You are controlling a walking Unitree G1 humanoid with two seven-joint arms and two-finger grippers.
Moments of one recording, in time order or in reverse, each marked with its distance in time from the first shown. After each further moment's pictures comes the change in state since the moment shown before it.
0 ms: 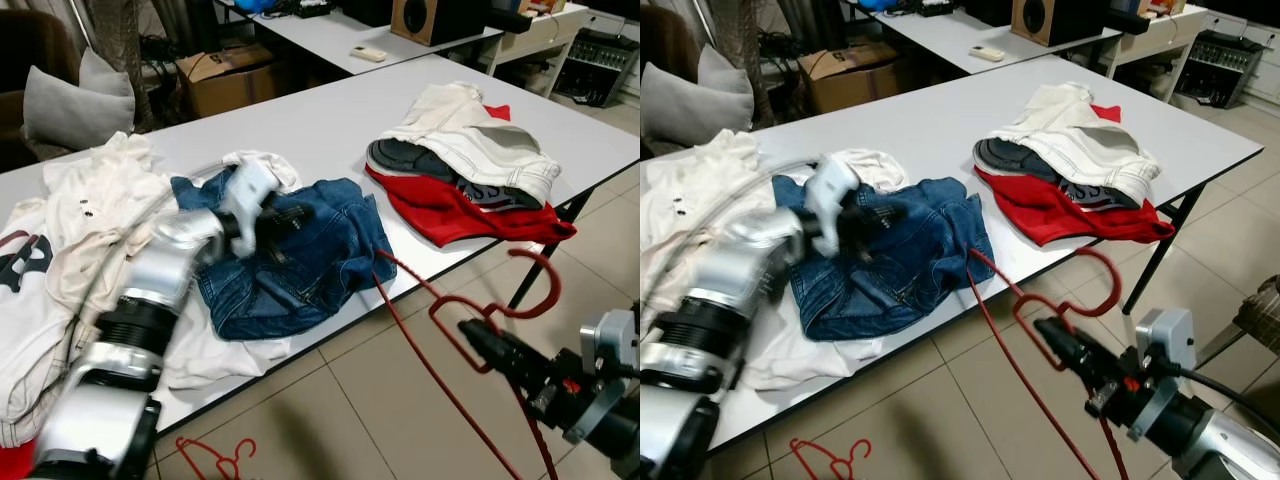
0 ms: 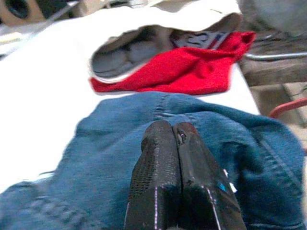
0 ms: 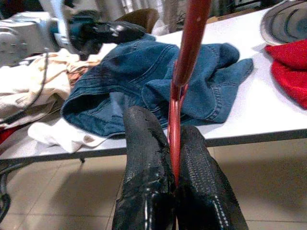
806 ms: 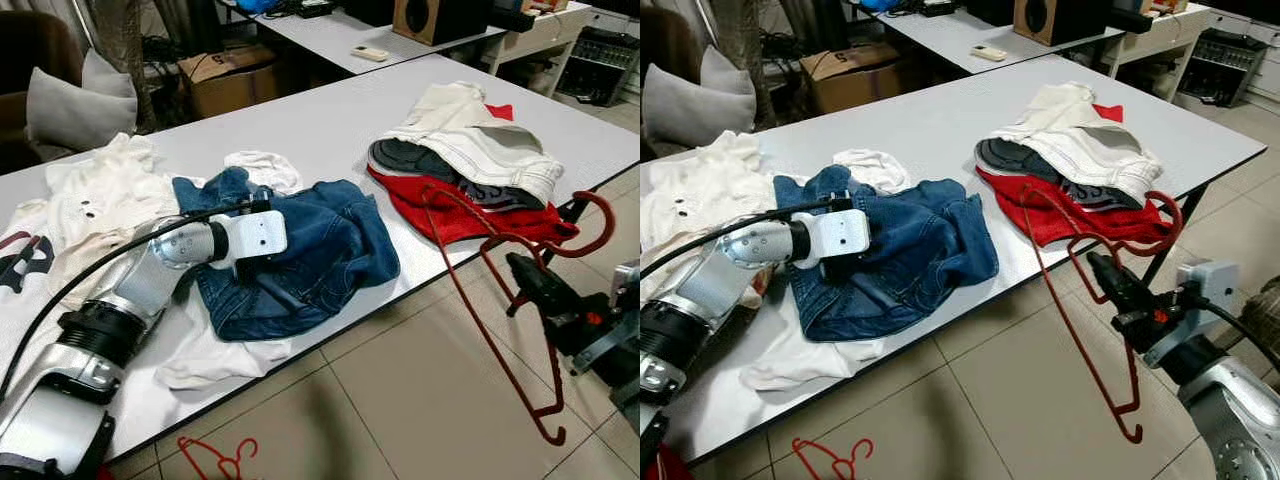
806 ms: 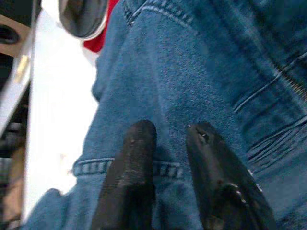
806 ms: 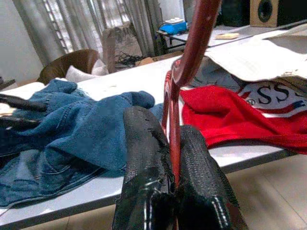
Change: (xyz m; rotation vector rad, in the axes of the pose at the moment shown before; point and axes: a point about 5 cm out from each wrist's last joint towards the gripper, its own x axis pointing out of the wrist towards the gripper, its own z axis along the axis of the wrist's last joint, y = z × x) left arm -0.014 -0.003 -0.019 0.714 0.336 -0.058; right arm 0.016 -0.052 0.022 -0.033 -0.172 -0.245
